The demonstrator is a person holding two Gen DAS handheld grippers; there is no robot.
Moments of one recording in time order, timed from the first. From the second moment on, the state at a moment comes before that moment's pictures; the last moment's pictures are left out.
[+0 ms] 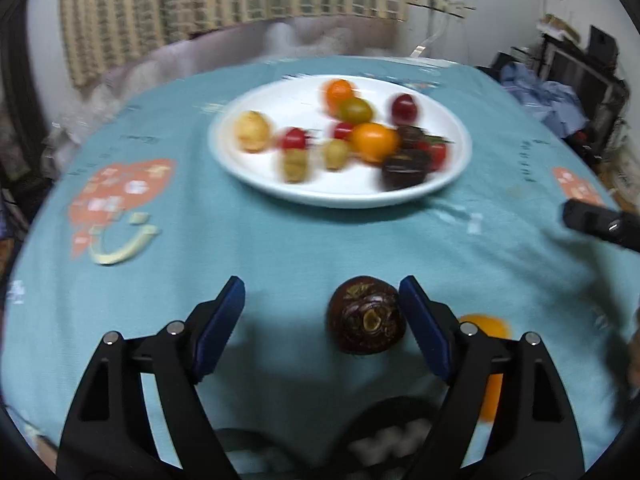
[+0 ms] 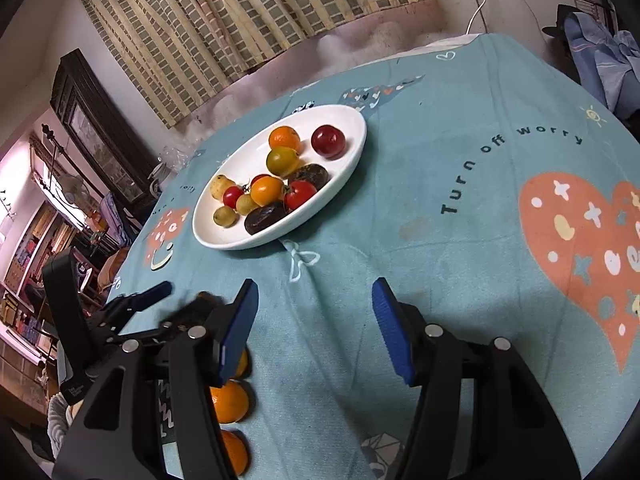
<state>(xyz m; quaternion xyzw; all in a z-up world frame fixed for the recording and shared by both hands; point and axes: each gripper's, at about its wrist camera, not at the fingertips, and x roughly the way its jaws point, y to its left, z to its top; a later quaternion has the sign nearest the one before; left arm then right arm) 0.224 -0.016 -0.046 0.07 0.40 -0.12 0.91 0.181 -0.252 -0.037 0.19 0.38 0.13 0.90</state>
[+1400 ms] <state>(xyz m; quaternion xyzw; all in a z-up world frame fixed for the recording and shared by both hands) 0.223 0.000 -0.051 0.05 0.41 -0.13 0.90 0.176 -0.128 -0.068 -0.02 0.42 0.21 0.88</state>
